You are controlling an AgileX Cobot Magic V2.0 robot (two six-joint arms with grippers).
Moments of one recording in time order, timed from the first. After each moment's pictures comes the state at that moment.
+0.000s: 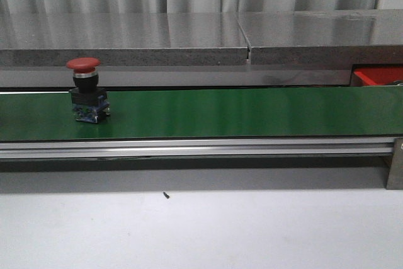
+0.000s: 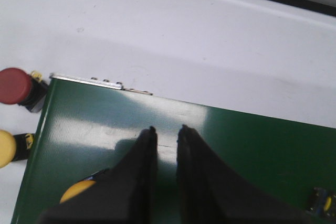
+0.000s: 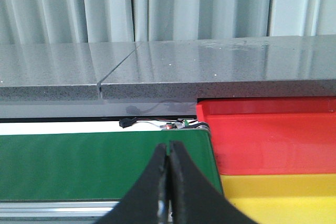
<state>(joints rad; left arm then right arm) 0.09 1.55 -1.46 -0.11 0.92 -0.05 -0.01 -0.01 0.03 -0.05 -0.02 0.14</state>
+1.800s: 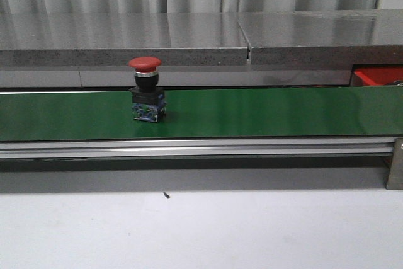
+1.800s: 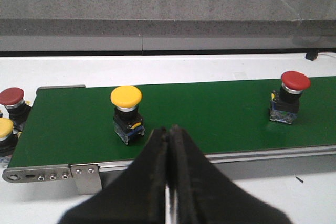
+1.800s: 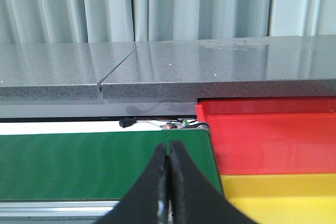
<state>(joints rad) -0.03 0.30 -0.53 -0.22 0.63 0.13 -0.01 -0.01 0.03 -0.05 -0.02 0.14</state>
